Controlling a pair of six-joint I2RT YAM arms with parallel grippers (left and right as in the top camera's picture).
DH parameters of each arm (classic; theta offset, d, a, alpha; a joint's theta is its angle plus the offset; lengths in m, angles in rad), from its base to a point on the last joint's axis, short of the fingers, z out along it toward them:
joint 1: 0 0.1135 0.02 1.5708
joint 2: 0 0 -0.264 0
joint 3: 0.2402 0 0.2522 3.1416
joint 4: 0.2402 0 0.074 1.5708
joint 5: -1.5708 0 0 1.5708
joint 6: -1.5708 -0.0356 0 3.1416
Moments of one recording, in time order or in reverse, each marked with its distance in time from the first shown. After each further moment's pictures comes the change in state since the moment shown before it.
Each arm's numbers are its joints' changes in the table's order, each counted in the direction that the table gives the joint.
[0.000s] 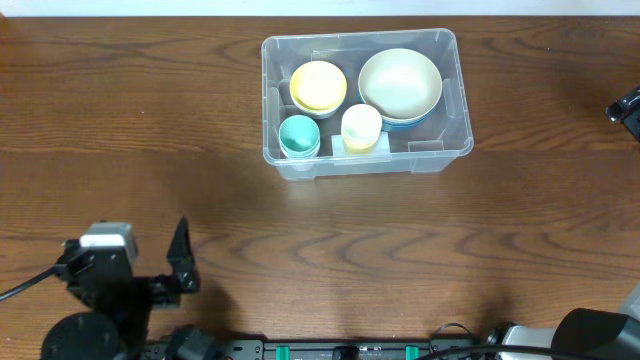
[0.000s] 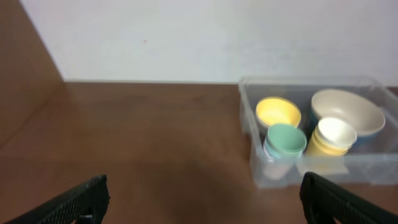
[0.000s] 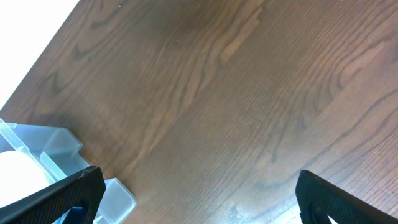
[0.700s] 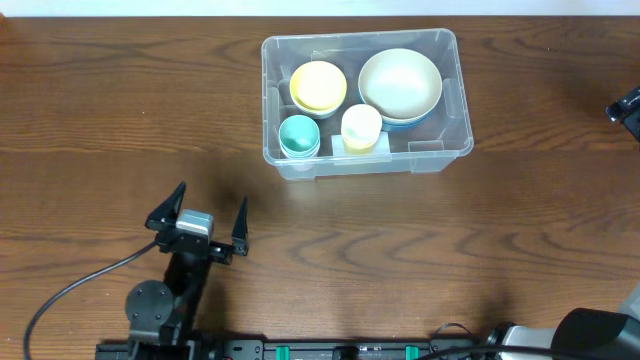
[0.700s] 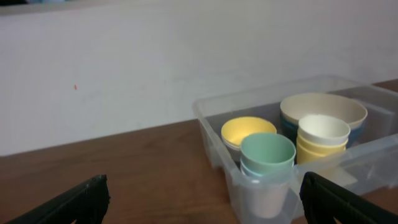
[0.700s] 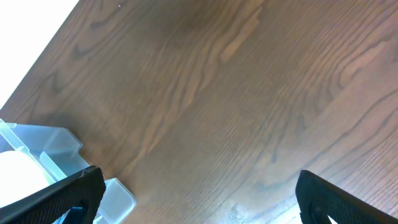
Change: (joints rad) left arm 0.399 0.277 -0.867 -0.918 -0.604 -0.263; right arm 0.000 -0.001 0.000 0.000 0.000 0.000
